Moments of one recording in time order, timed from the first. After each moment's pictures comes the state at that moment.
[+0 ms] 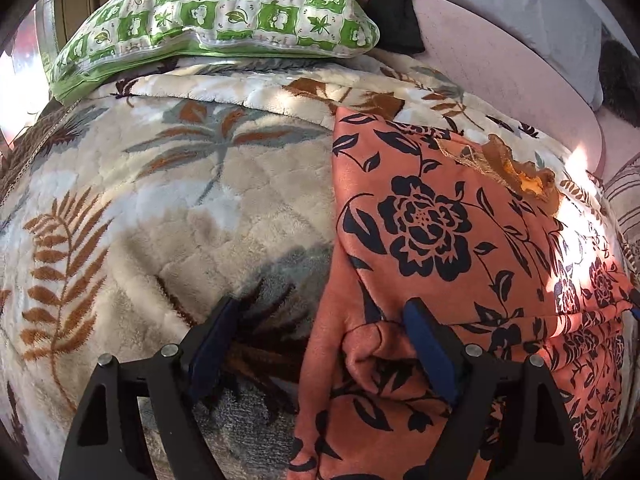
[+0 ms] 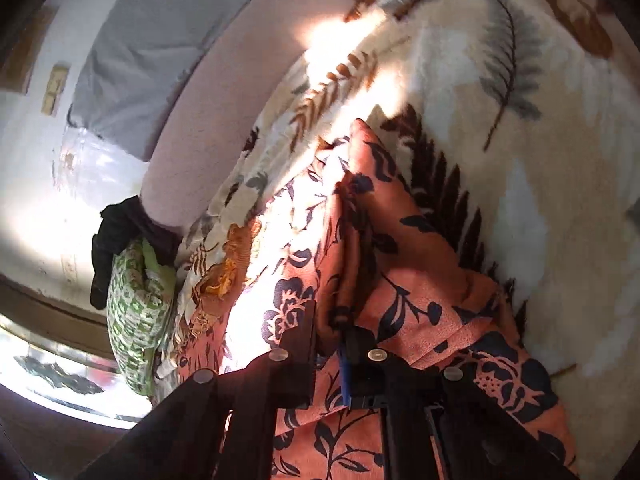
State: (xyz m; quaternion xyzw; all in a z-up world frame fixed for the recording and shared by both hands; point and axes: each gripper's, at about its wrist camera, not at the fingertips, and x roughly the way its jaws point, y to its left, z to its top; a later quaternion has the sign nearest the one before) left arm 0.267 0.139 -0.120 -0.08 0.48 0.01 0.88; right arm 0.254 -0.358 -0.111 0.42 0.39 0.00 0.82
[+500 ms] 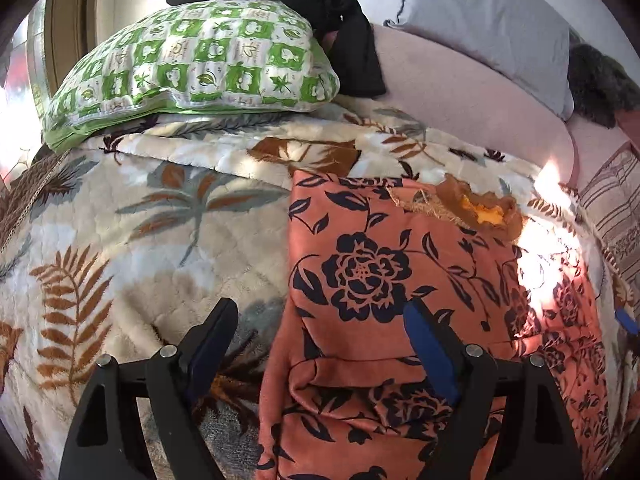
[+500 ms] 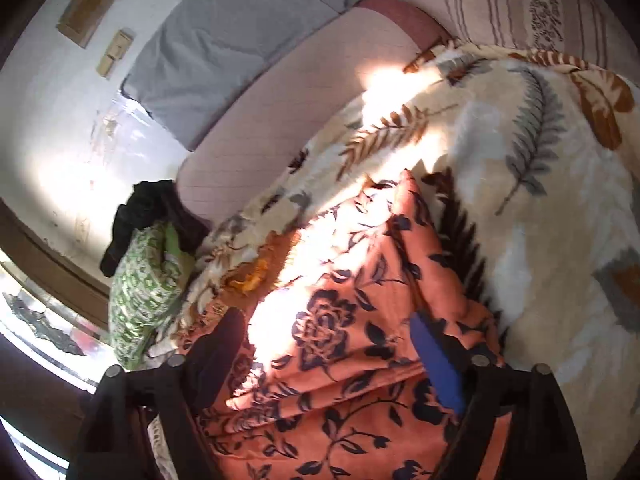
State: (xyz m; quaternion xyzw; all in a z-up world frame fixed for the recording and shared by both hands) left arm 0.269 0.118 -0.083 -0.05 0.44 -0.01 0.90; right arm 0.233 -0.348 -0.075 0.36 0.34 0.05 0.87
